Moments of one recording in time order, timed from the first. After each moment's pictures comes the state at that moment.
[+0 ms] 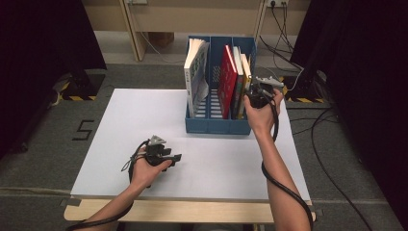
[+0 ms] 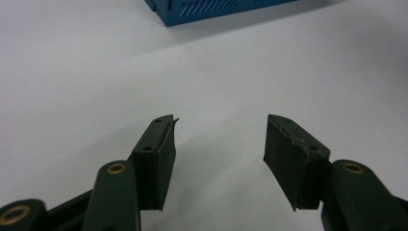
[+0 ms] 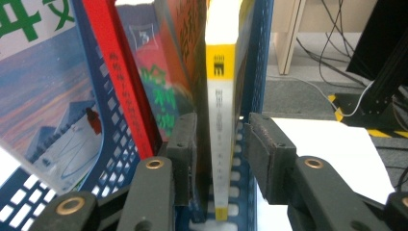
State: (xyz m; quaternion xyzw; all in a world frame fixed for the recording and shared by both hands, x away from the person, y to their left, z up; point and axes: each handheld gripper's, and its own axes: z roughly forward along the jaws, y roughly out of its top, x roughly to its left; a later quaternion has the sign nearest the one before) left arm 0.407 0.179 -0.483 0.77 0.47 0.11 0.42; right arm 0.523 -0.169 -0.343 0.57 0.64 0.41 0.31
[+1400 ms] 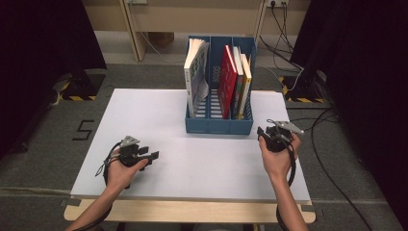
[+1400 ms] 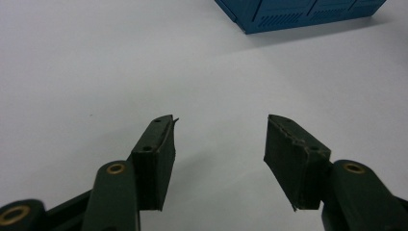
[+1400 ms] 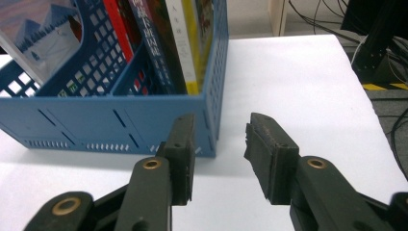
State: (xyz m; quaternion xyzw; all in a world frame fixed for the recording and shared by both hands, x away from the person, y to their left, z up) left arm 0.395 0.251 -0.479 0.73 0.51 0.15 0.43; right arm 0.418 -0.219 -0.411 0.60 0.63 0.41 0.28
